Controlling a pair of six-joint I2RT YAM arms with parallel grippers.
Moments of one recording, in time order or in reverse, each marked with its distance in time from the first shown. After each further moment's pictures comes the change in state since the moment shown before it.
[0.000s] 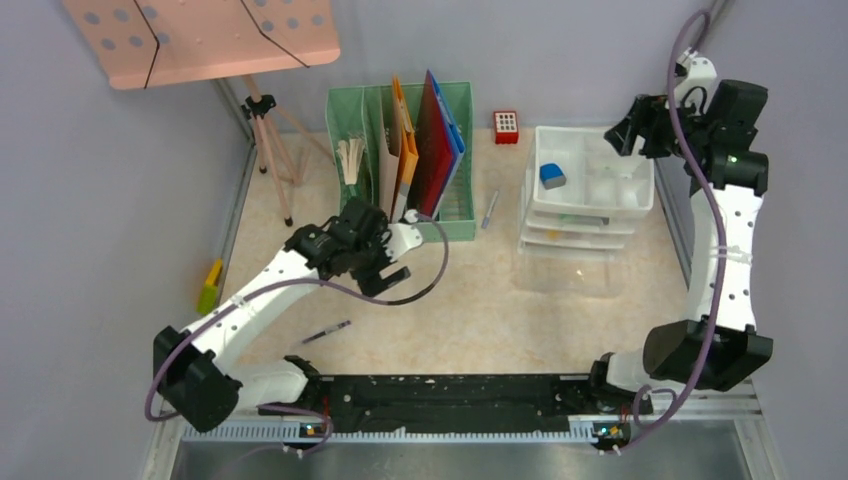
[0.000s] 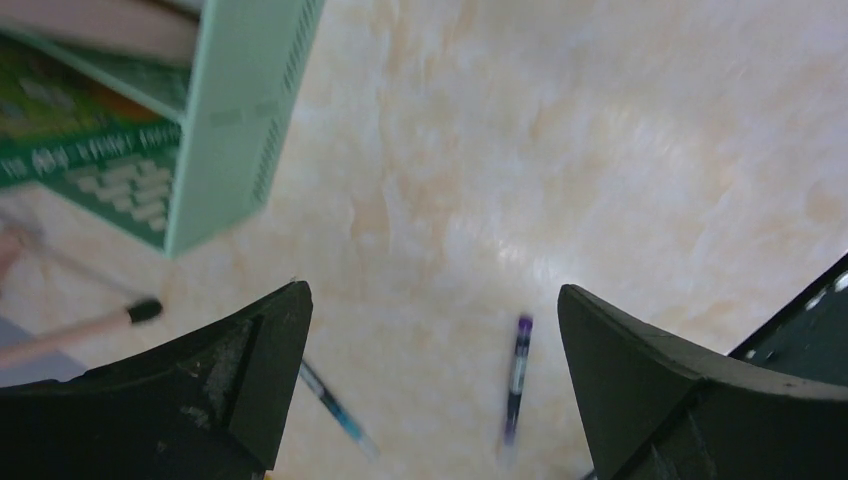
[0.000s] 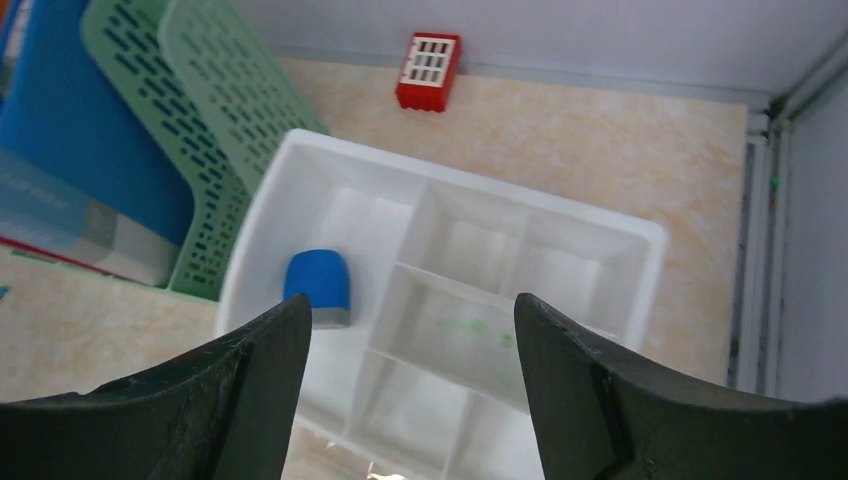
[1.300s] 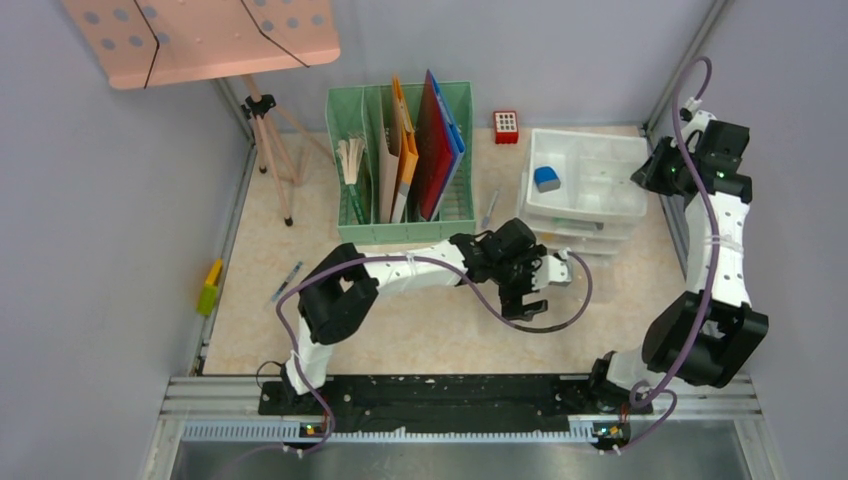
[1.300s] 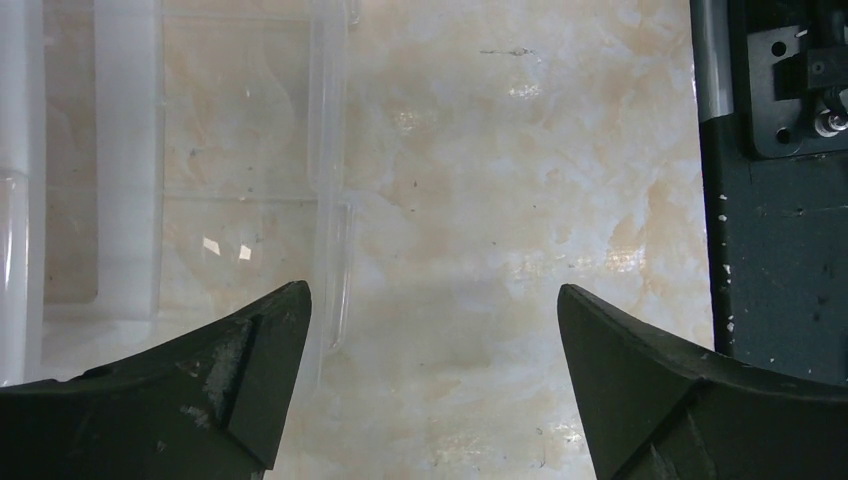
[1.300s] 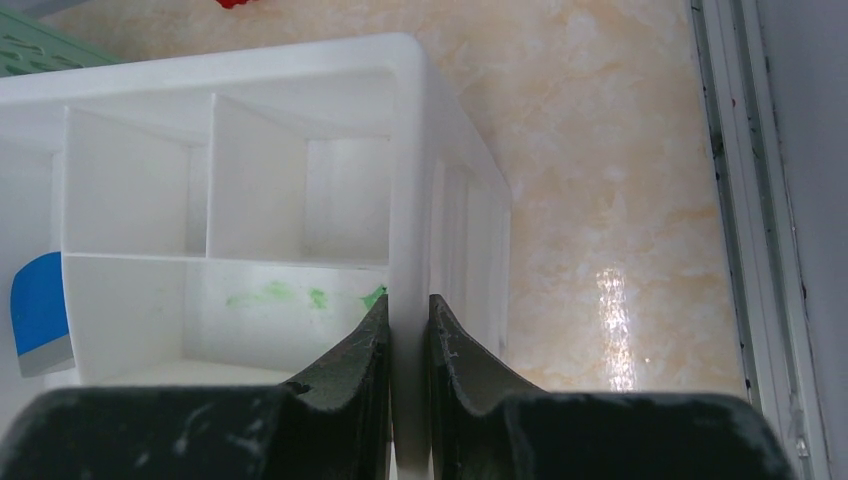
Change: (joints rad) left arm -0.427 0.775 0.415 0.510 0.419 -0.075; right arm -0.085 0.004 -0.292 0.083 0.177 0.116
